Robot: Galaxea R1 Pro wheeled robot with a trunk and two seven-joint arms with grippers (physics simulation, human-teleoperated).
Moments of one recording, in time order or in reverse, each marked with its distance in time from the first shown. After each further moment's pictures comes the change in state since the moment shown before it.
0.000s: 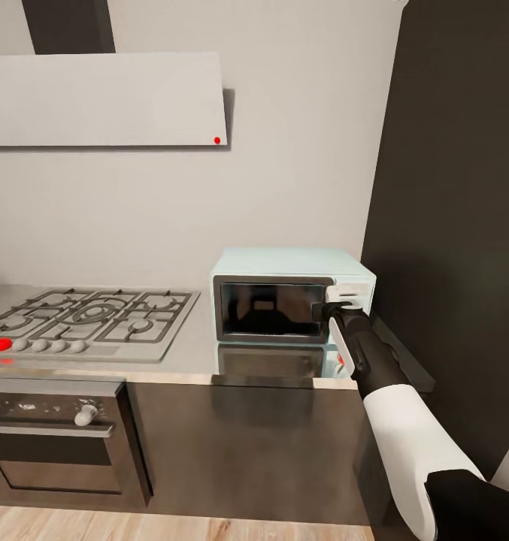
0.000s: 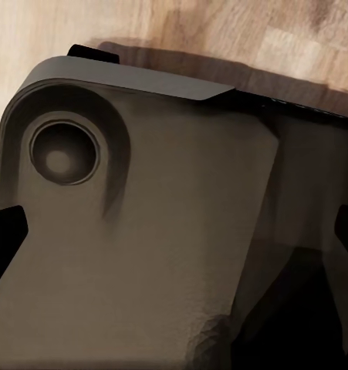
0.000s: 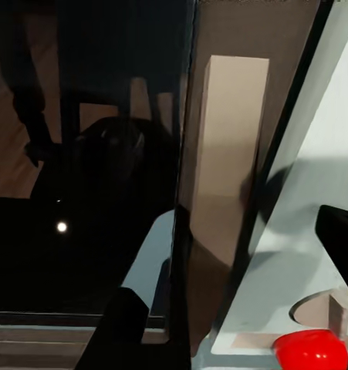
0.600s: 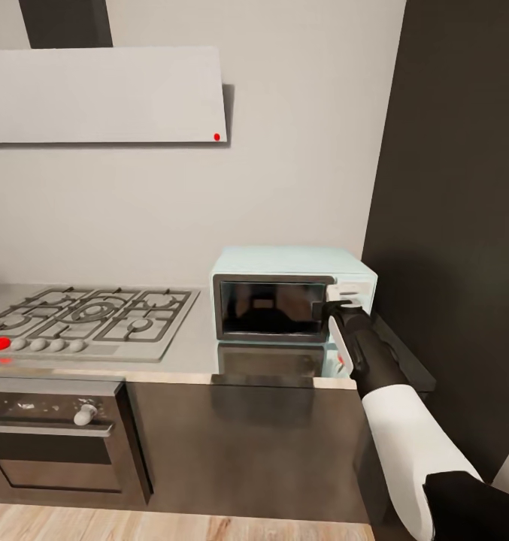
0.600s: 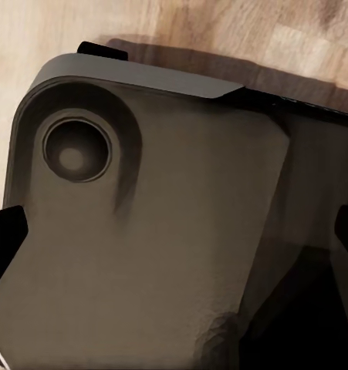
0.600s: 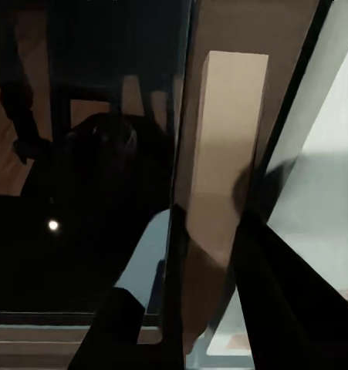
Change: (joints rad) left arm 0.000 0.009 0.004 0.000 0.001 0.001 0.000; right arm 0.002 0.011 -0.012 -0.022 0.031 0.022 -0.004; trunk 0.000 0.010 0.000
